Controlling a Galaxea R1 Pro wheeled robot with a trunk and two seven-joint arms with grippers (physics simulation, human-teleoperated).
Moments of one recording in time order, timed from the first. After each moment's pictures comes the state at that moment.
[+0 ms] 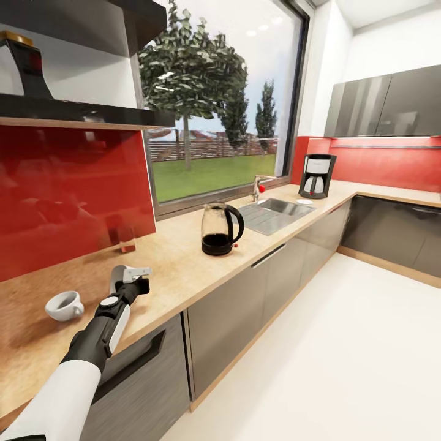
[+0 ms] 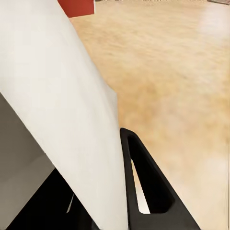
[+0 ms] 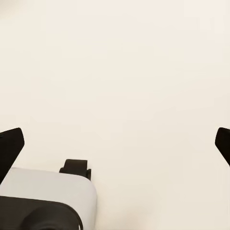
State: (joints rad) left arm -0.71 0.04 0.10 -0.86 -0.01 0.22 -0.01; right arm -0.09 -0.11 0.01 -0.13 0.07 -0.32 0.01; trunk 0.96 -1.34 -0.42
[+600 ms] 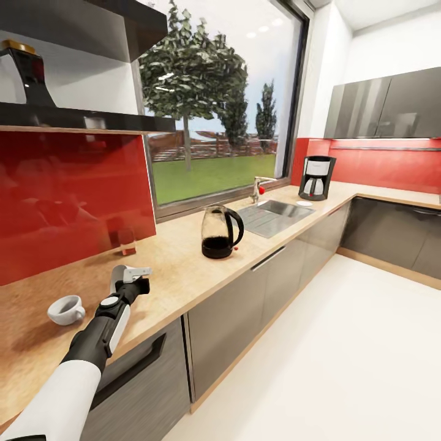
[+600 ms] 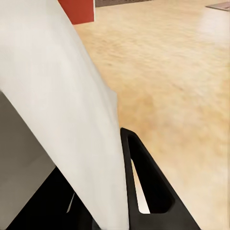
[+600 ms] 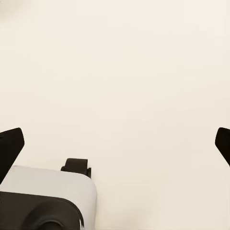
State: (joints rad) left arm -0.71 0.04 0.10 -0.86 -0.01 0.22 -0.01; right arm -0.09 -0.11 0.01 -0.13 0.07 -0.32 0.01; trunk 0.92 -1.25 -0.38
